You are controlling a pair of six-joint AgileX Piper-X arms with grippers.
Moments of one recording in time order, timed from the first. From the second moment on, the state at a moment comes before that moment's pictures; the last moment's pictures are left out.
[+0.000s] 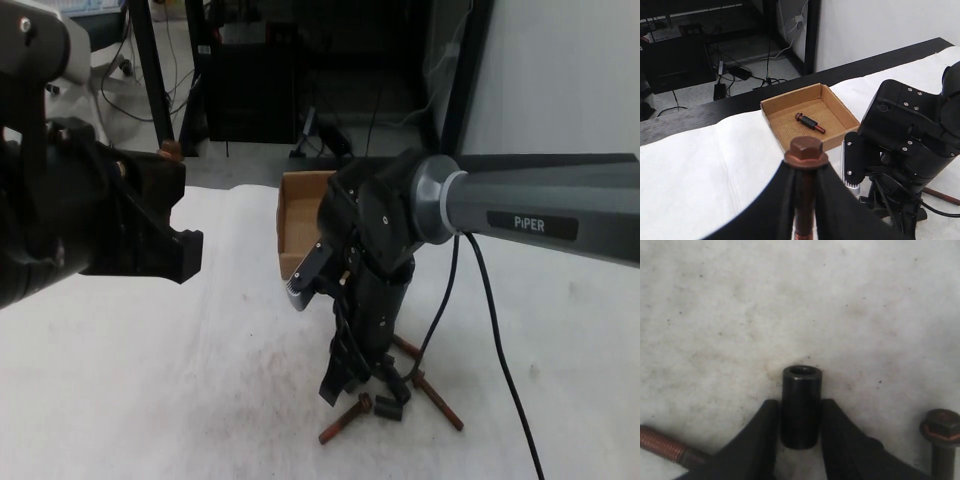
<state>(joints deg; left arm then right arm) -27.6 44.0 -43.0 27.0 0.0 0.0 36.5 115.9 -80.3 50.5 -3.5 -18.0</state>
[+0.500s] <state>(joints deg) -27.6 44.0 -43.0 27.0 0.0 0.0 36.4 115.9 -80.3 48.3 -3.3 -18.0</state>
